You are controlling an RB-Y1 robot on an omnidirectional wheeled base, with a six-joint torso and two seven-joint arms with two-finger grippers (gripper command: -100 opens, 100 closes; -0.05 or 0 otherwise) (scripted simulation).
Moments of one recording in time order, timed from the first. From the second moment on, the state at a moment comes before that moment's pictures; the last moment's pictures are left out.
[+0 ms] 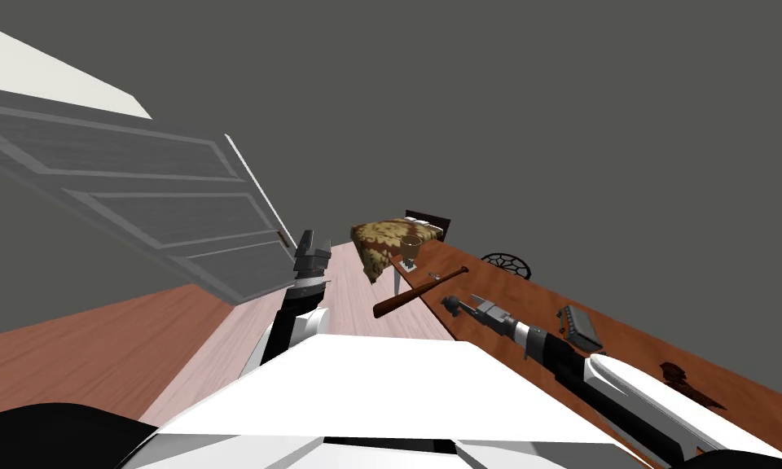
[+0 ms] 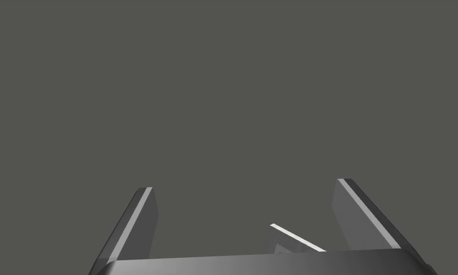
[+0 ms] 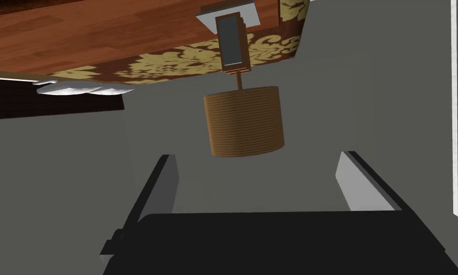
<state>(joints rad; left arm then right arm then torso) 0.46 -0.03 0.03 -2.38 -0.07 -0.36 0.08 0.79 -0.97 -0.16 -1.93 0.73 -0.46 -0.05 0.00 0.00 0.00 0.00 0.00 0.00</state>
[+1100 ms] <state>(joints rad) 0.46 -0.03 0.03 -2.38 -0.07 -0.36 0.08 0.83 -1.11 -0.11 -1.84 1.00 -0.40 -0.07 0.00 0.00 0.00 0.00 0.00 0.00</state>
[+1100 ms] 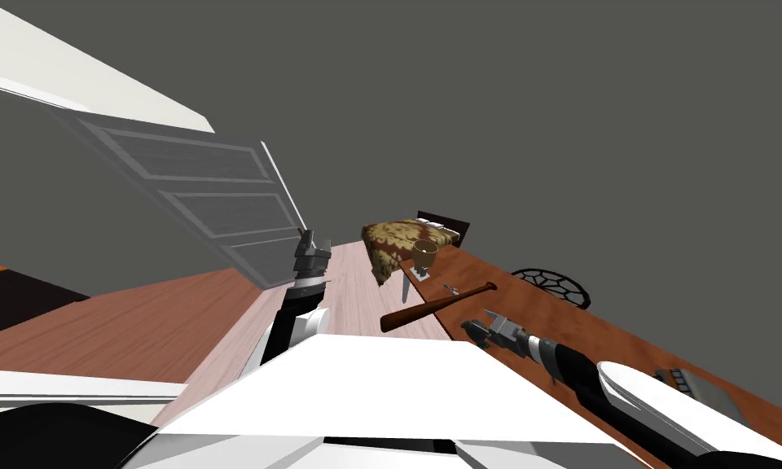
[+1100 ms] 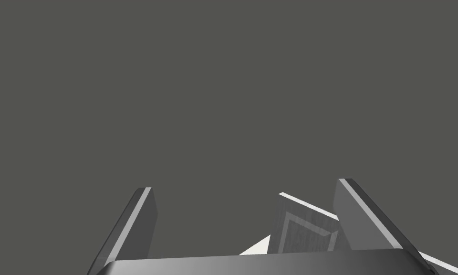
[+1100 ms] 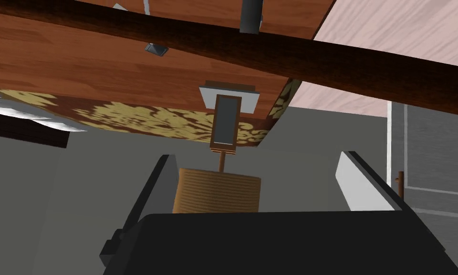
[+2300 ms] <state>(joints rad) 0.46 -0.03 0.03 -2.38 -0.07 -0.36 0.08 0.90 -1.19 0.07 -1.73 1.32 -0.33 -0.12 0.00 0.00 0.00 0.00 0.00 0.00</state>
